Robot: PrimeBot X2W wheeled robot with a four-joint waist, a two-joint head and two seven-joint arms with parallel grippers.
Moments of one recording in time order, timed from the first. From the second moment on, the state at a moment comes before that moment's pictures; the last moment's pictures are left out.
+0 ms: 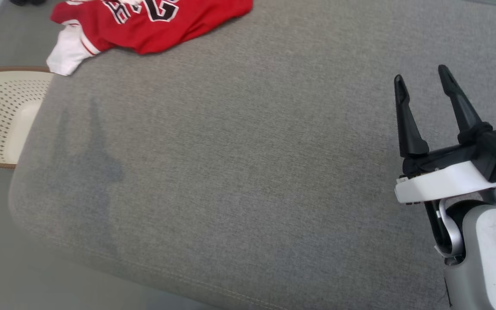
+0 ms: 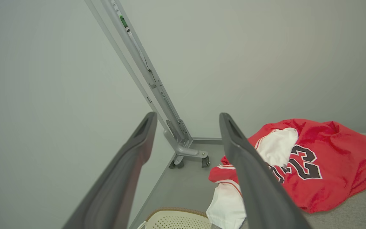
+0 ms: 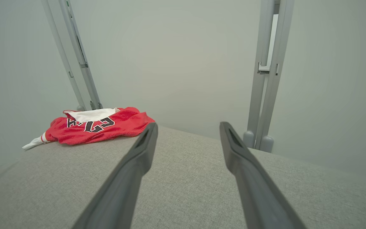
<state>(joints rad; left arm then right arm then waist) -0.87 0.42 -0.04 0.48 -0.18 -0.08 0.01 -0.27 -0.08 0.03 -0.17 0.02 0.13 -0.03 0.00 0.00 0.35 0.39</state>
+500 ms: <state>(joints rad) -1.12 0.45 -0.03 0.80 -0.30 -0.11 0.32 -0.28 -0.12 -0.09 -0.41 -0.01 0.13 0.00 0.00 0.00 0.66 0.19</state>
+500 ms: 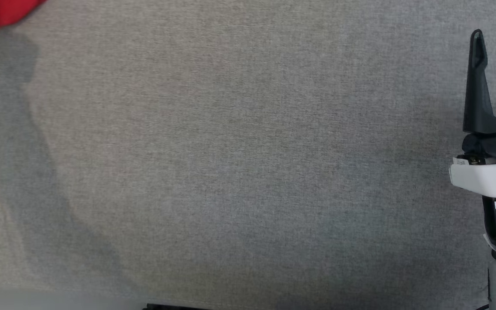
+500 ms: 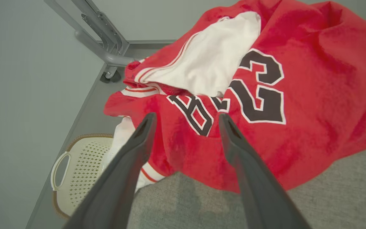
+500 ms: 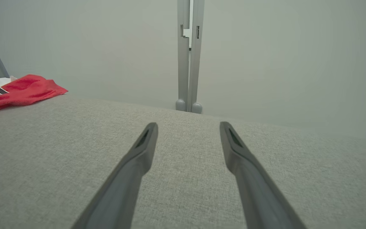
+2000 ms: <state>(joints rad) -0.94 0.29 -0.52 0.41 -0.48 -0.13 0.24 -0.10 -0.05 -0.18 -0.18 0.12 0.13 -0.14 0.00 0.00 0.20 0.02</state>
